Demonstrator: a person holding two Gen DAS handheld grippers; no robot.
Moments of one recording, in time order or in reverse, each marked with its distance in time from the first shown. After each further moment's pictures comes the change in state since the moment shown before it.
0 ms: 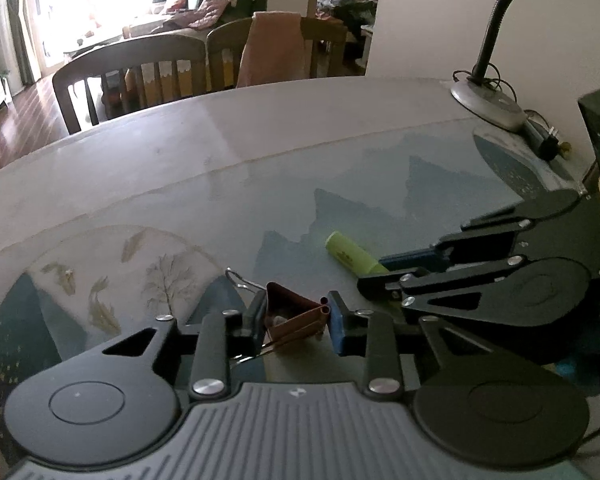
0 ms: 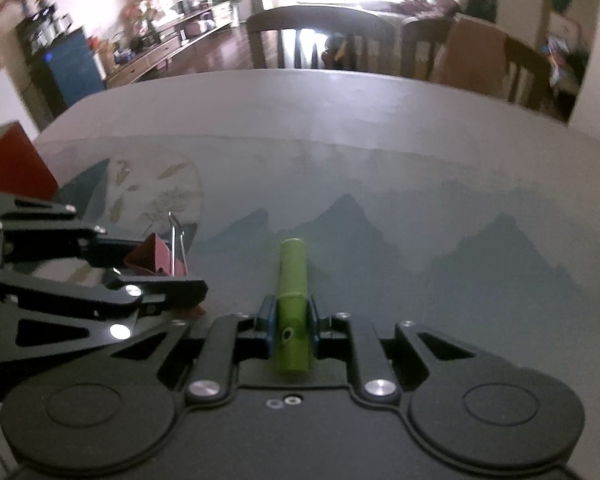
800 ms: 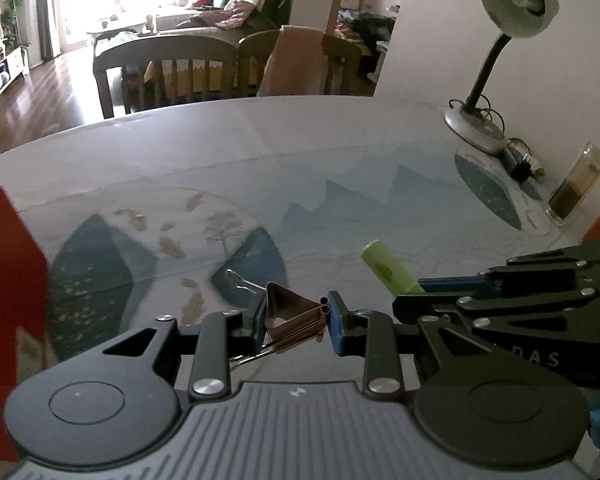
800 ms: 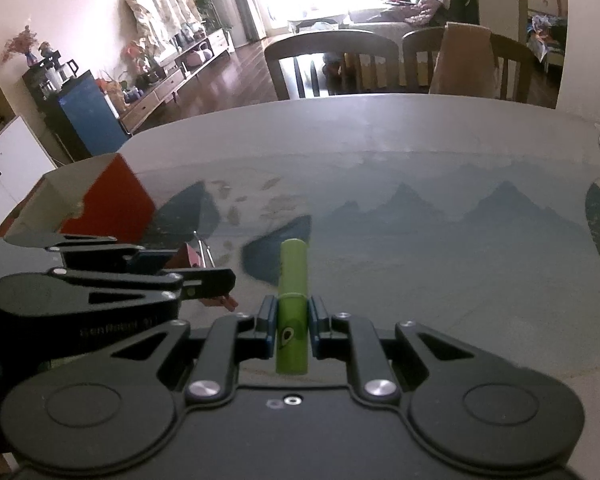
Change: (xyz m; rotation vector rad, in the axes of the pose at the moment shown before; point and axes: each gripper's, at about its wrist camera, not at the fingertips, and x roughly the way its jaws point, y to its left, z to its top) left arm -0.106 0.023 -0.035 -0.102 -0.022 -0.014; right arm -0.103 0.079 -0.028 0.114 -0.057 0.058
